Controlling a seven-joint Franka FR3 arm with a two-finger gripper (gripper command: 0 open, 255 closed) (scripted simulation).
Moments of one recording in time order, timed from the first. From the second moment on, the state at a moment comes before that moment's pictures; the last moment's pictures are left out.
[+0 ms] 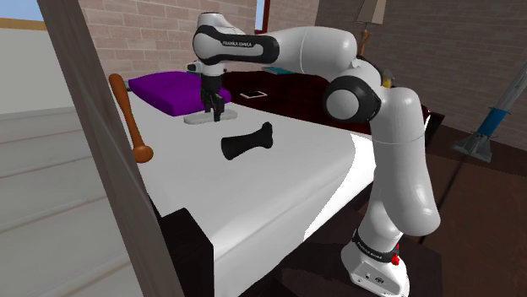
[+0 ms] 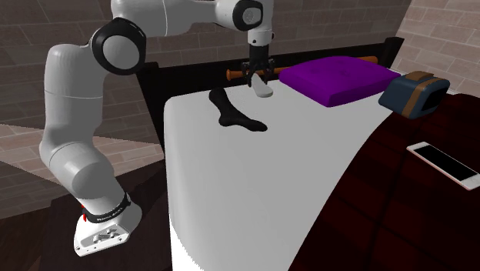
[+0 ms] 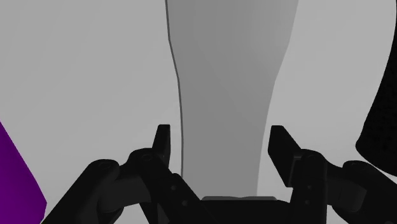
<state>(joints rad) 0.43 0.45 -0.40 -1.23 0.15 1.66 -1.28</state>
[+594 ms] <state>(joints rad) 0.45 0.44 -0.39 -1.37 0.15 1.79 -1.28</state>
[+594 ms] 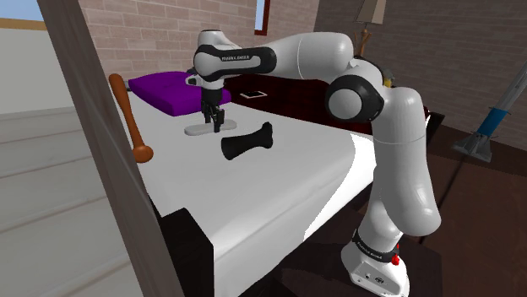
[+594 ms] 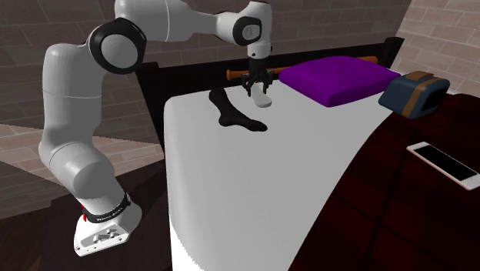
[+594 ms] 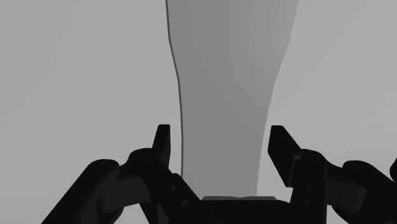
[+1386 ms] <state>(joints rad) 0.45 0.44 -0.39 -1.42 0.15 1.84 -1.28</state>
